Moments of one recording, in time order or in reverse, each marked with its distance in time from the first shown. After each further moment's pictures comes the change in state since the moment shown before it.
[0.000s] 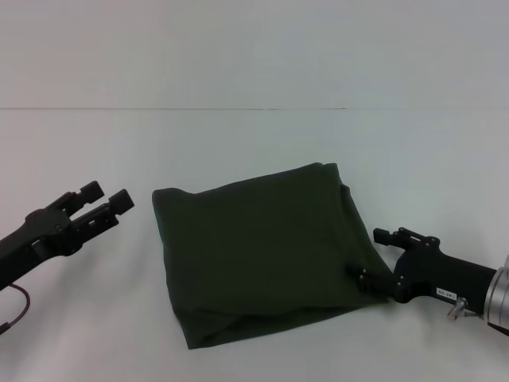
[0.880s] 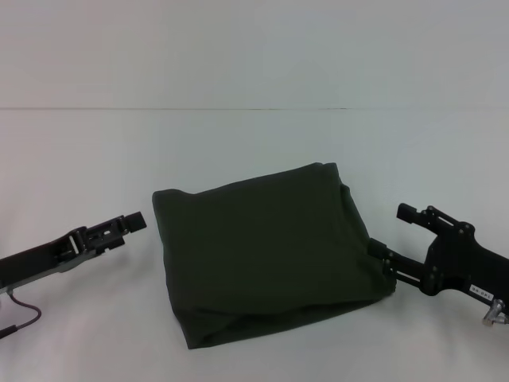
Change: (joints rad) left arm -0.063 0.079 0.169 -0.031 0.117 -0.177 -0.575; right arm -0.103 -0.007 0.010 -0.028 0.167 -0.243 -0.118
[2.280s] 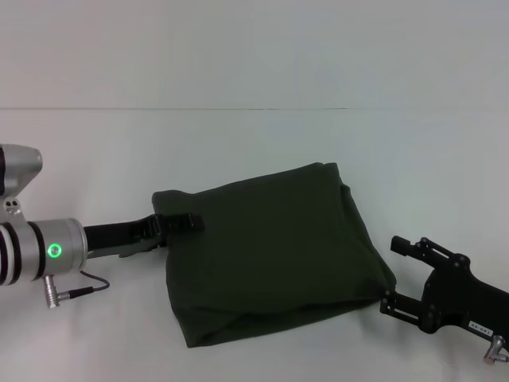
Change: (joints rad) left arm -0.197 -0.032 0.260 -0.041 0.083 -0.351 -0.258; right arm -0.052 0.002 -0.063 0.011 -0.005 -0.034 -0.053
